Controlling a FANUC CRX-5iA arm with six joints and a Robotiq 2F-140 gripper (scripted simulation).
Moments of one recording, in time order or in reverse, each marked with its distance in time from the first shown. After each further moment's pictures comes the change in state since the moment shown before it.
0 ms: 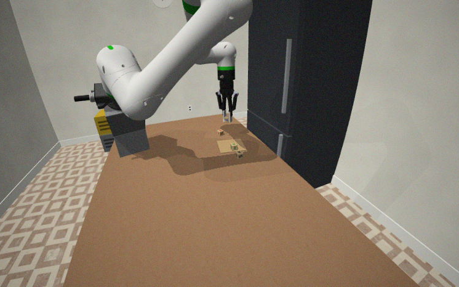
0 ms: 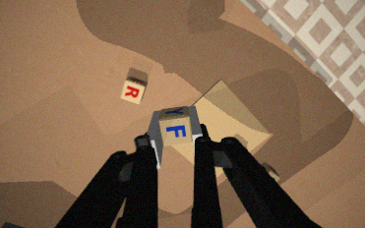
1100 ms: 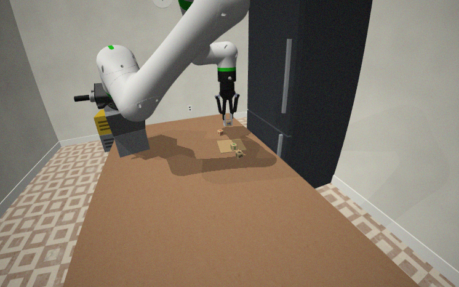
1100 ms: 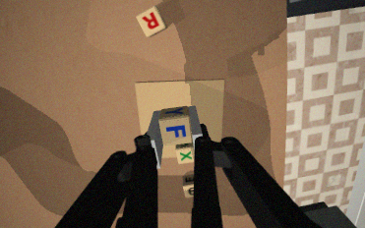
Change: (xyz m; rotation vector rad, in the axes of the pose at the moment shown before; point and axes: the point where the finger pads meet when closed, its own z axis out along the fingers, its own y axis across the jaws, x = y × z) arm -0.048 0.026 0.001 0.006 -0.001 -0.749
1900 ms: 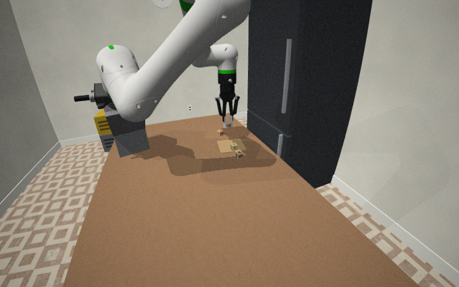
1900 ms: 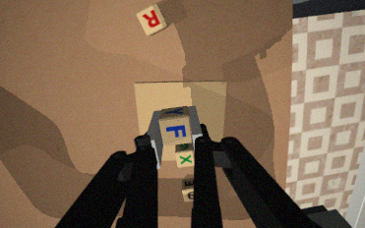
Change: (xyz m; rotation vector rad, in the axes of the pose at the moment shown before) arm -0.001 0.000 0.011 0.004 0.001 -0.015
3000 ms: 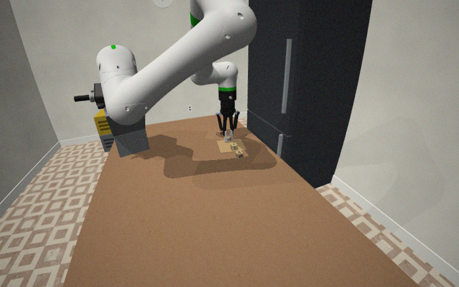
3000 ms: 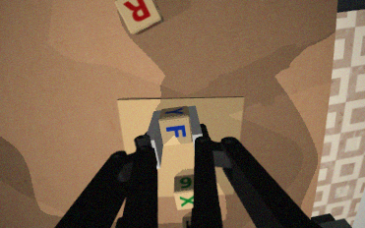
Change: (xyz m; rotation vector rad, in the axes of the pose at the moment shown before) arm 0.000 0.001 0.085 -0.001 0.000 0.000
